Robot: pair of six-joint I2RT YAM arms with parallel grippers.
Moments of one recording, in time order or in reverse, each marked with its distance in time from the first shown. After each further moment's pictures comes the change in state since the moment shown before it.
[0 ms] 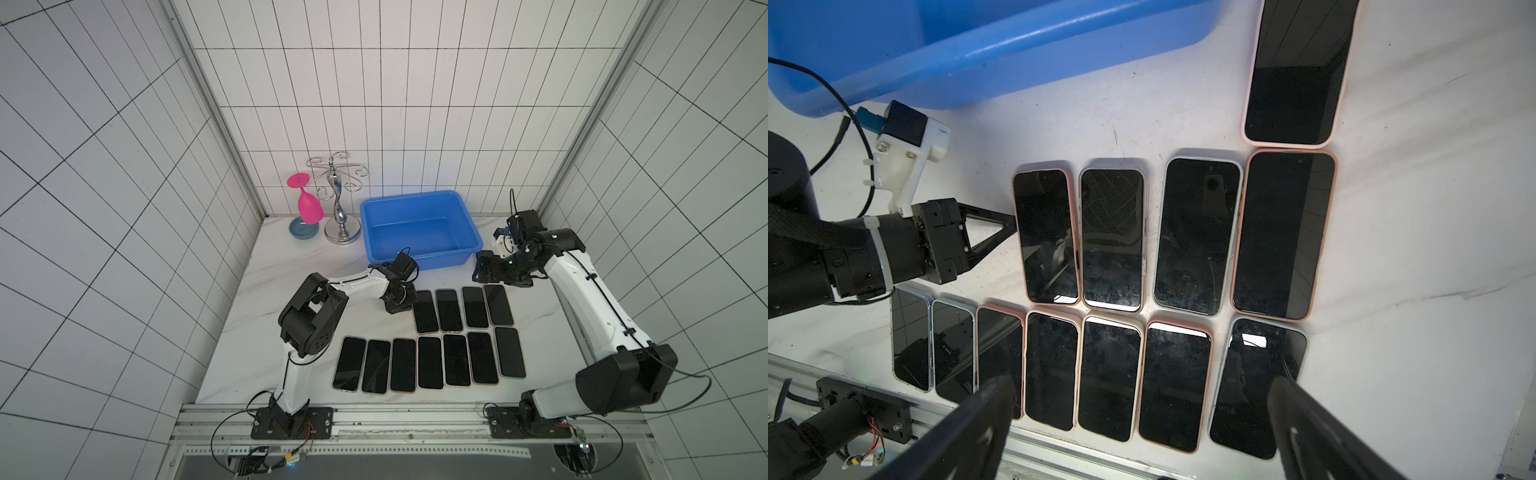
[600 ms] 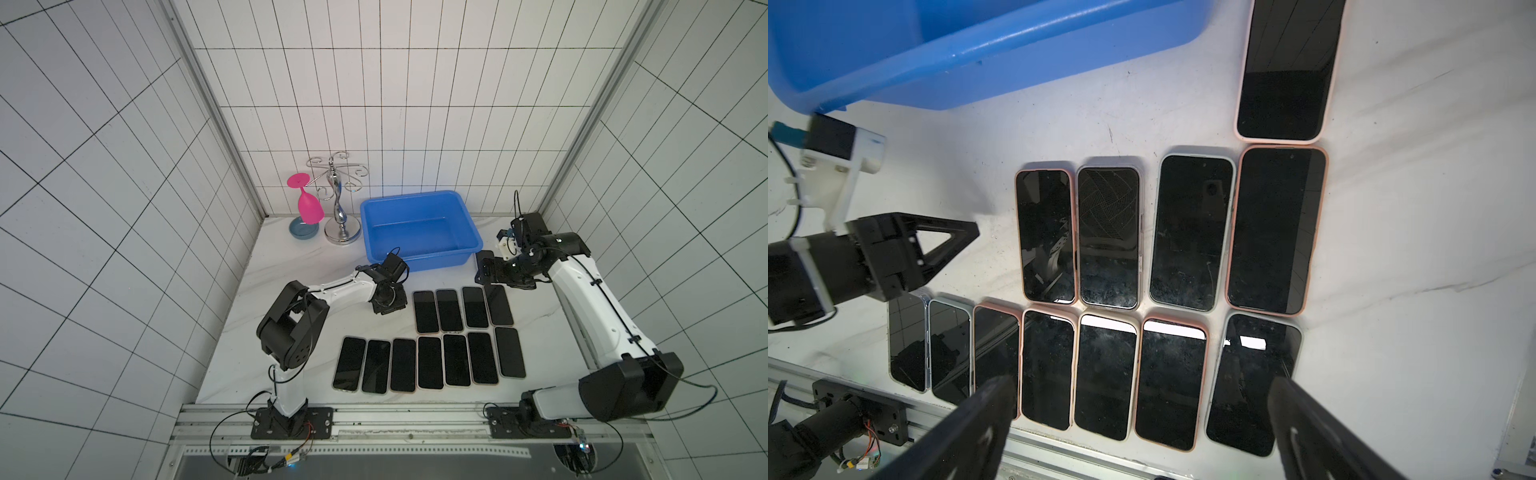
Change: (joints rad) left arm 0.047 -0.209 -0.124 -0.063 -0.092 0.031; right arm -0.026 -0.048 -0.032 0.009 0.002 -0.008
